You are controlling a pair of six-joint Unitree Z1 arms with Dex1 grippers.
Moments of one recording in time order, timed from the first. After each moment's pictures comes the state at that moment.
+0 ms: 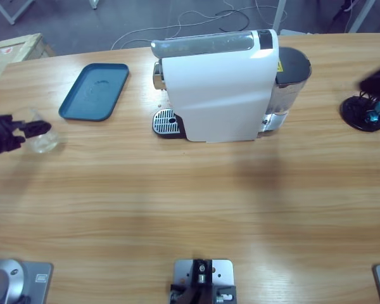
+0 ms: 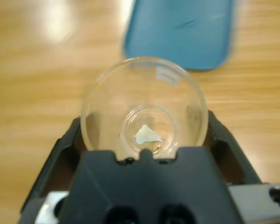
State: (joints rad) arm 0 -0.49 1.33 -0.50 -0.04 0.40 -0.19; arm 1 1.11 1.25 -1.28 0.92 -0.49 0.44
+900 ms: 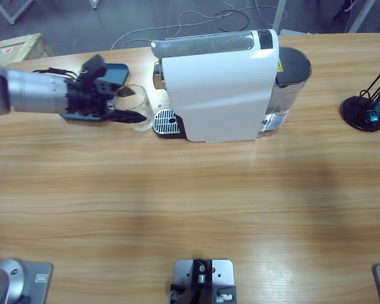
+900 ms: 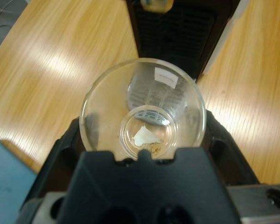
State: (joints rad) arm 0 -0.44 1.80 -0.83 -0.18 -0.53 0.67; arm 1 1.11 1.02 -1.12 0.99 -0.50 0.45
